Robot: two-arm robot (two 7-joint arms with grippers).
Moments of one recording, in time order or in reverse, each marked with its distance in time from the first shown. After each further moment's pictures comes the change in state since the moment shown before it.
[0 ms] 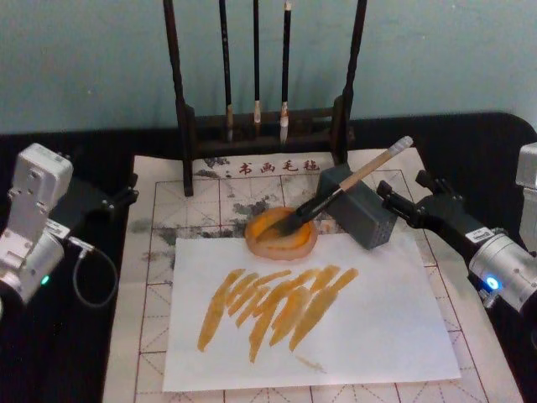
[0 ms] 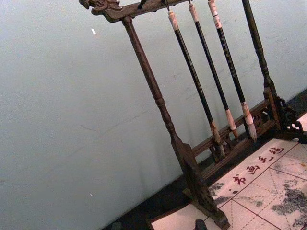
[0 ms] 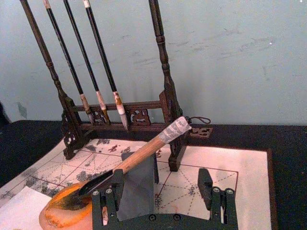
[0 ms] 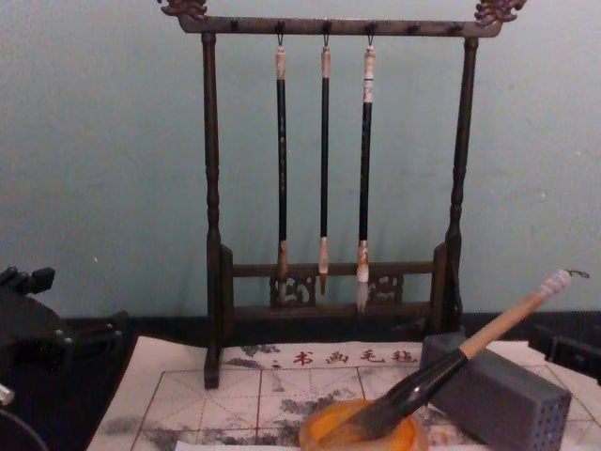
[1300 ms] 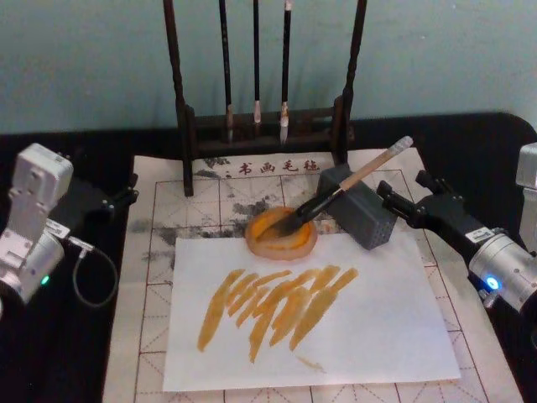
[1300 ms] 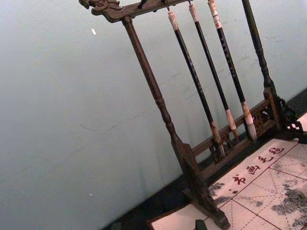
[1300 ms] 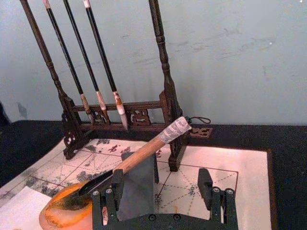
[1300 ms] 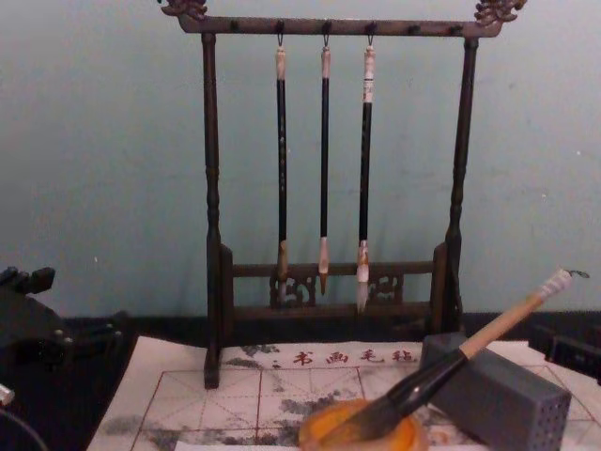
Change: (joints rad) left arm 0.000 0.000 0.000 0.000 0.000 0.000 0.000; right arm 0.000 0.000 0.000 0.000 0.000 0.000 0.000
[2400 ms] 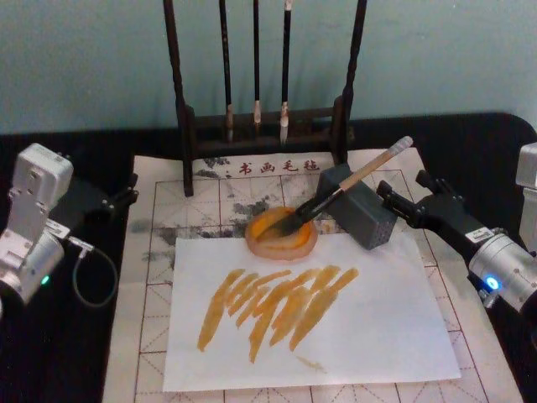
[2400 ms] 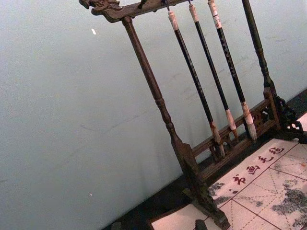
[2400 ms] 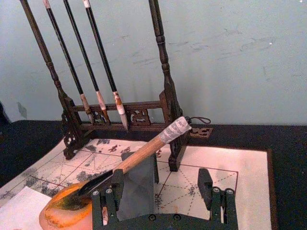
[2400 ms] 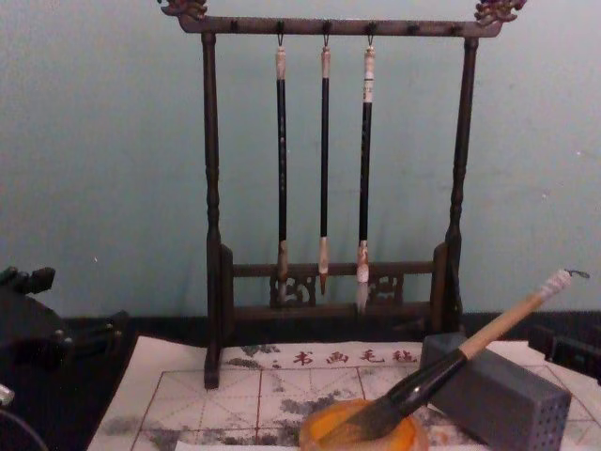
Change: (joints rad) left arm 0.000 0.000 0.000 0.000 0.000 0.000 0.000; right arm 0.000 0.000 0.000 0.000 0.000 0.000 0.000
